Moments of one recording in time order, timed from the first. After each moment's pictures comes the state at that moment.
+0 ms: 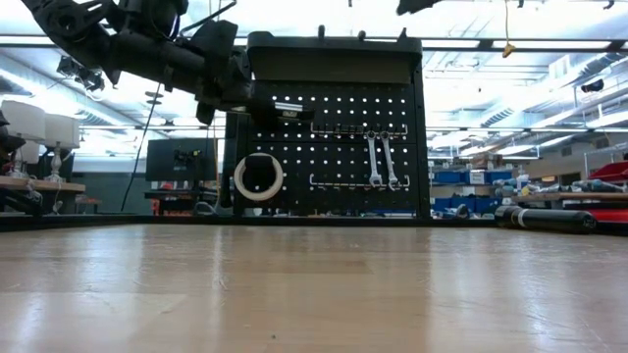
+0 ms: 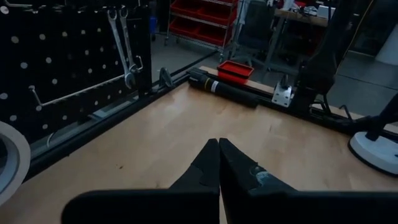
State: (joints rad) left arm 0.19 1.15 0.47 0.54 -0.21 -0.22; right arm -0.02 1.26 1.36 -0.52 1.08 0.01
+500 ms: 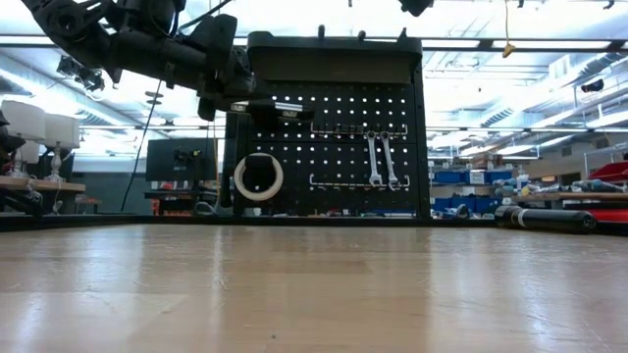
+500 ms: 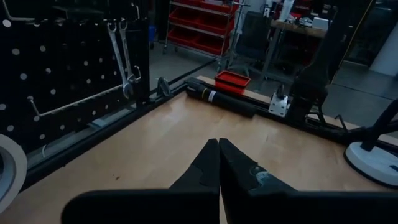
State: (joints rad) left arm 0.19 1.15 0.47 0.58 -0.21 -0.22; right arm -0.23 1.24 1.35 -0.13 1.05 -0.81
